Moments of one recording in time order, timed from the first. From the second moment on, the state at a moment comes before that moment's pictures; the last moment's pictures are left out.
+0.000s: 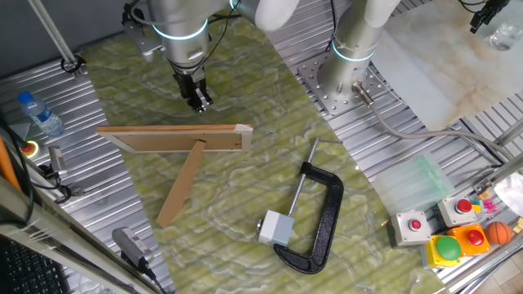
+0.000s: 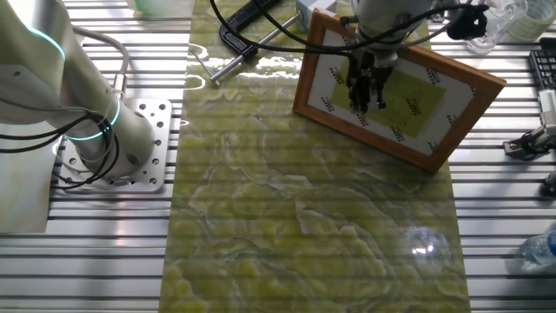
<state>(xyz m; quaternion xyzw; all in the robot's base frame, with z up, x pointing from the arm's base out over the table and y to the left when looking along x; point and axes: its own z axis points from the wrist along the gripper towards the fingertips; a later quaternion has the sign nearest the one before) 0.502 0.003 0.178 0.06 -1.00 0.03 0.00</state>
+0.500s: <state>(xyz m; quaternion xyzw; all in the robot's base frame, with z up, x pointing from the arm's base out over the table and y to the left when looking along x) 0.507 0.007 0.186 0.07 -1.00 0.04 0.00</state>
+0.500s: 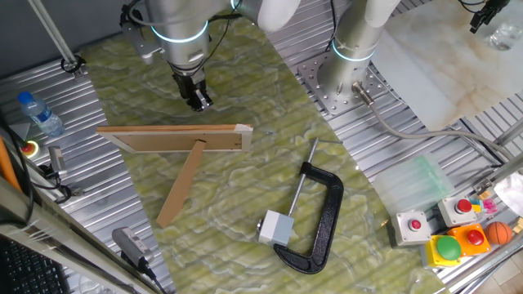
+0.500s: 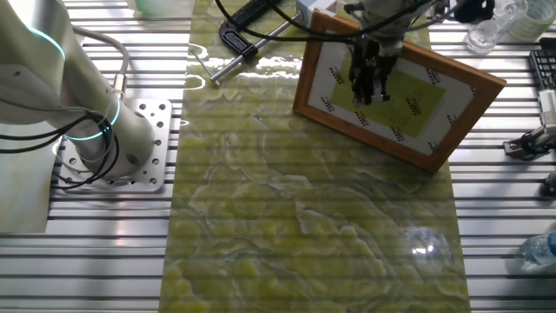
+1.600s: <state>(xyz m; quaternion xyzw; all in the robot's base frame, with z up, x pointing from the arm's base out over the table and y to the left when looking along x) 0.529 0.025 0.256 0.10 -0.99 0.07 -0.03</state>
